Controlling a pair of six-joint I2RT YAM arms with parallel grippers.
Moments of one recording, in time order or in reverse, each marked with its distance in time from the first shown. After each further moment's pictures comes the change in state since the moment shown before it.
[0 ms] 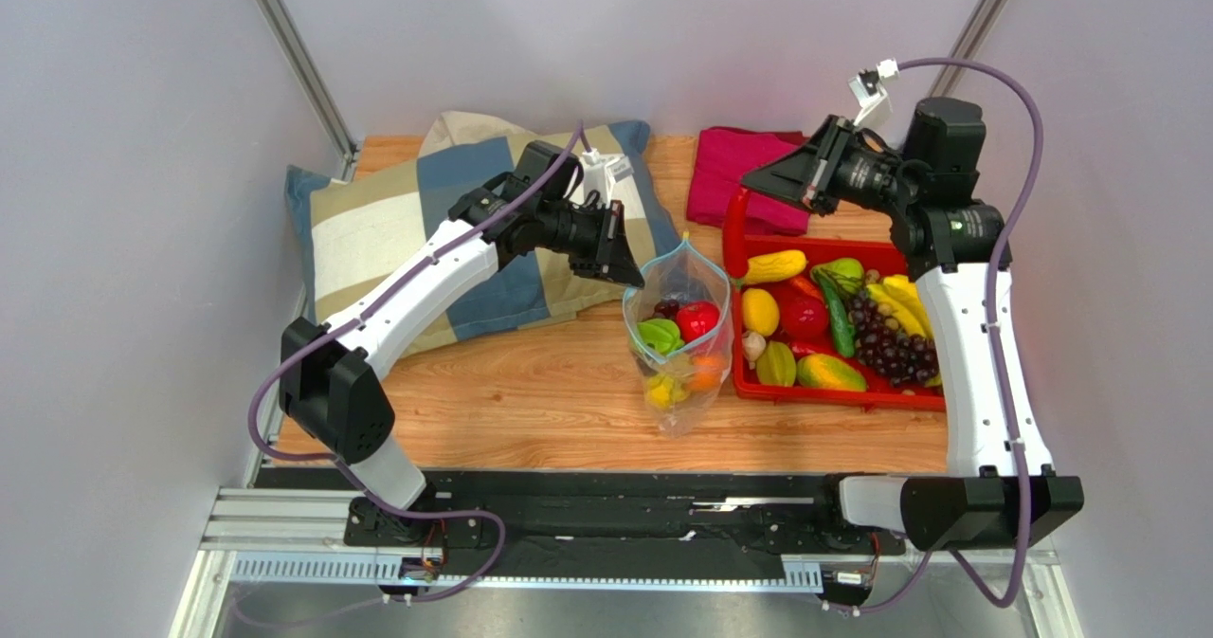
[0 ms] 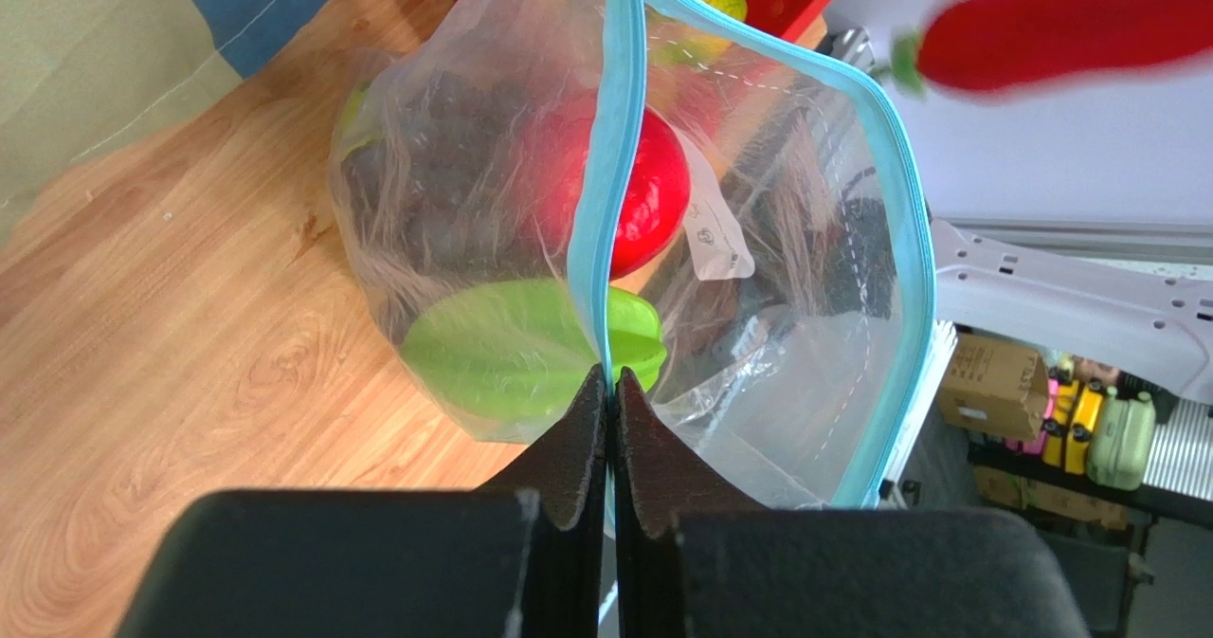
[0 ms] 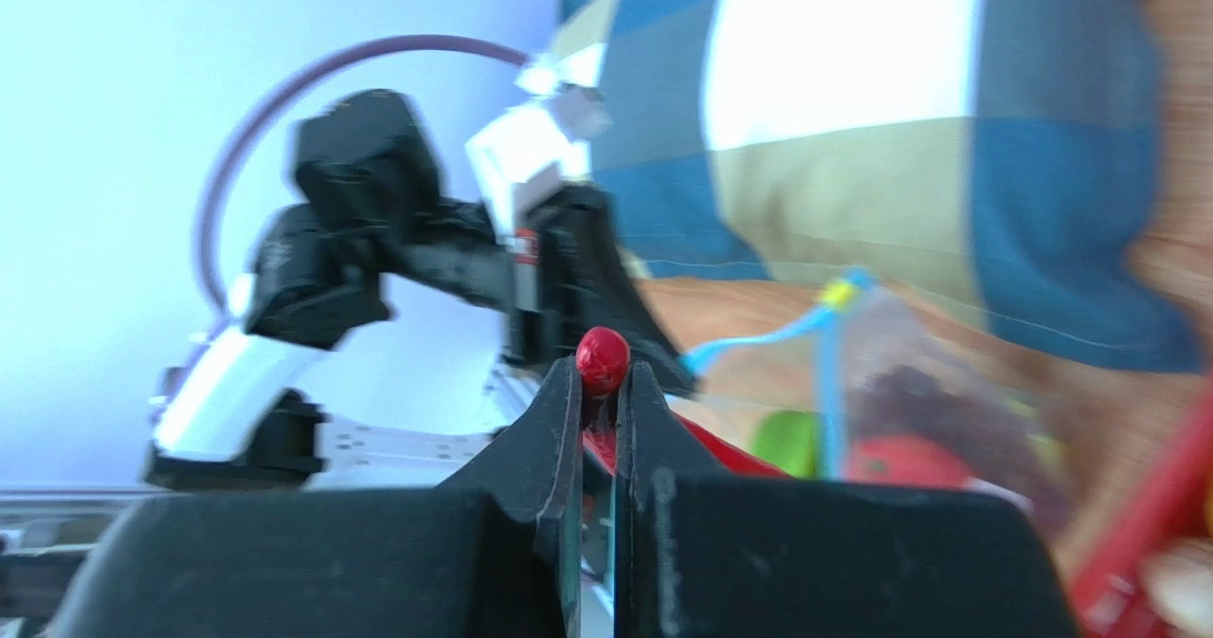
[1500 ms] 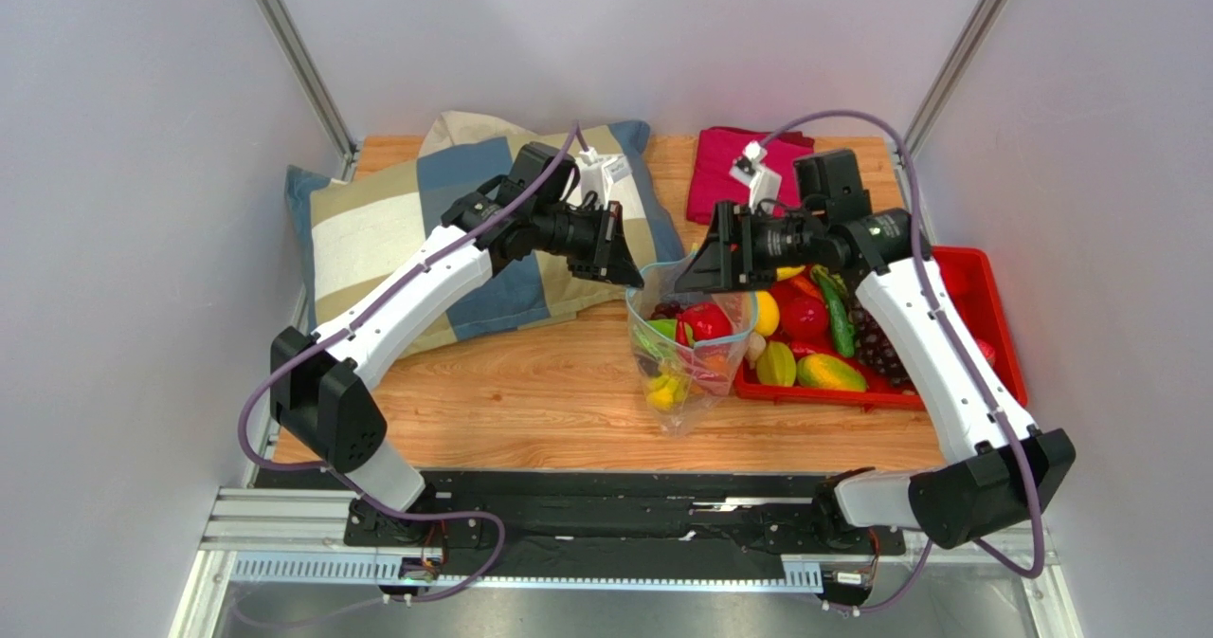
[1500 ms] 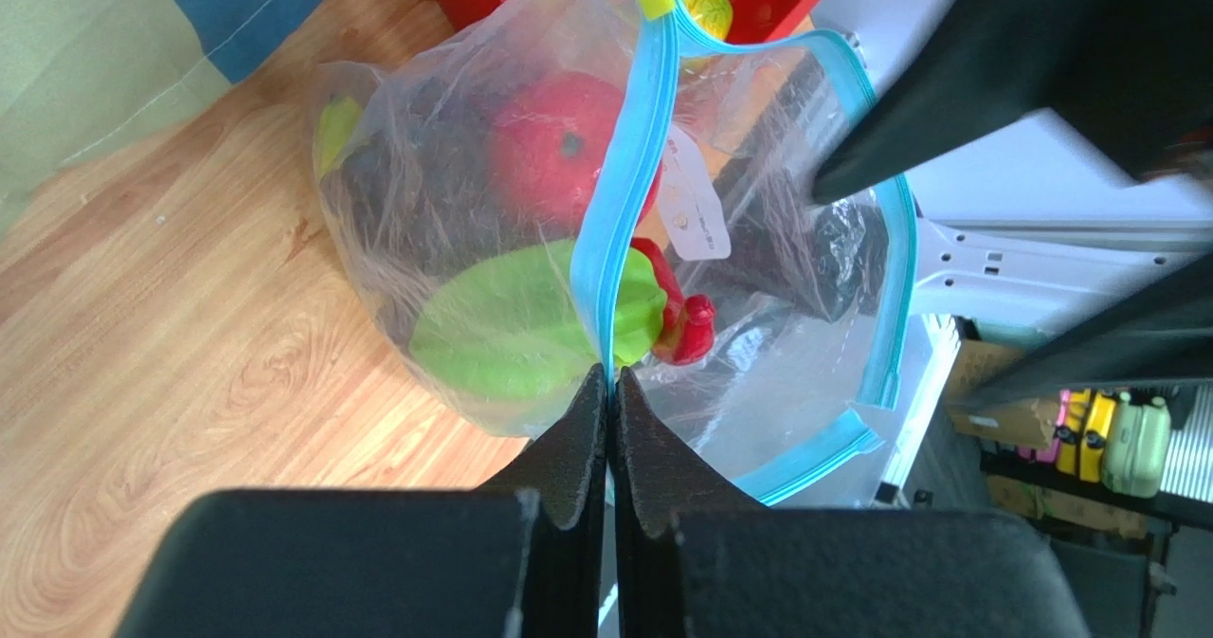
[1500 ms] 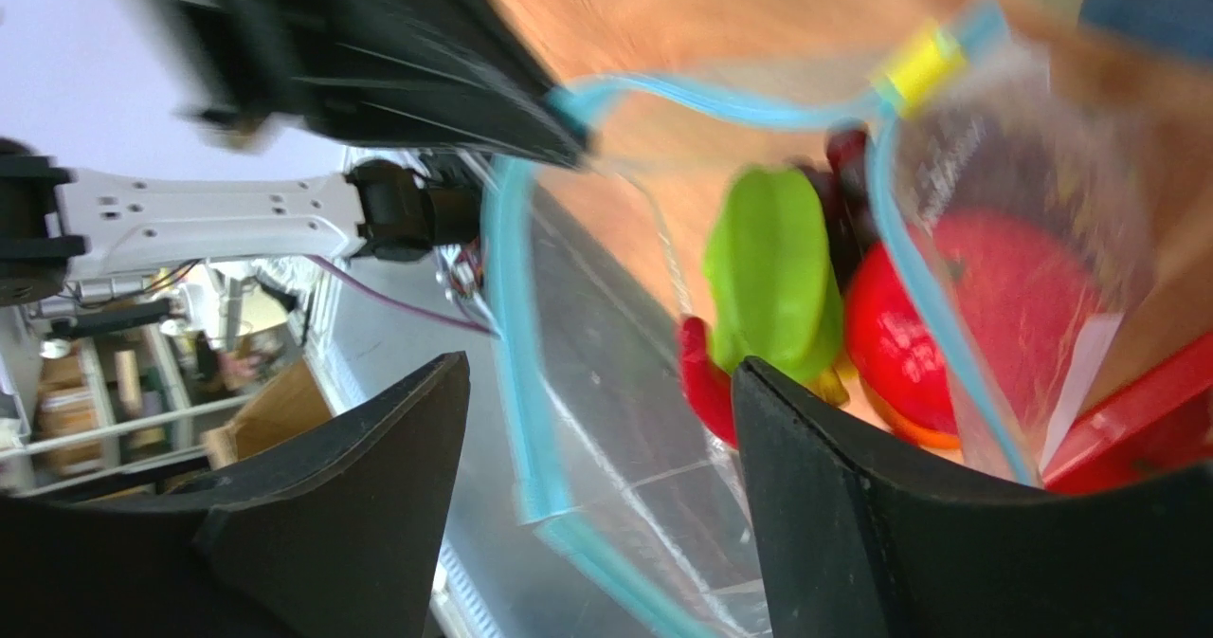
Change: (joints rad) left arm -0.012 -0.040 -0.018 0.015 -0.015 -0.010; right arm 0.310 0.034 -0.150 -0.307 0.109 -0.298
